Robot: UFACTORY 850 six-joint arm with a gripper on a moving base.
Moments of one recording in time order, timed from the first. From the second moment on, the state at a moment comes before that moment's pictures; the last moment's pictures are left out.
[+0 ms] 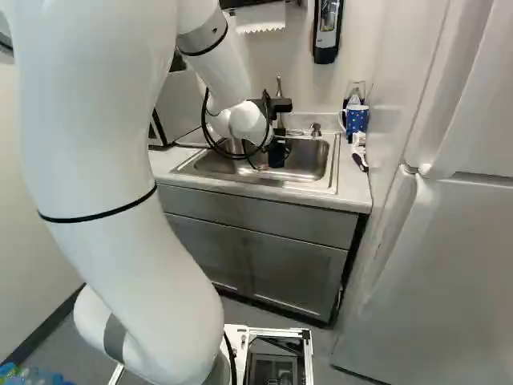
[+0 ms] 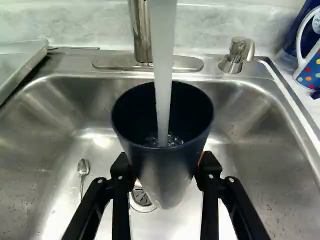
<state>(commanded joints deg) -13.7 -9.4 -49.9 -2.2 12.5 0.0</state>
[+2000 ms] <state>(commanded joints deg) -13.7 -9.4 -49.9 -2.2 12.5 0.0</state>
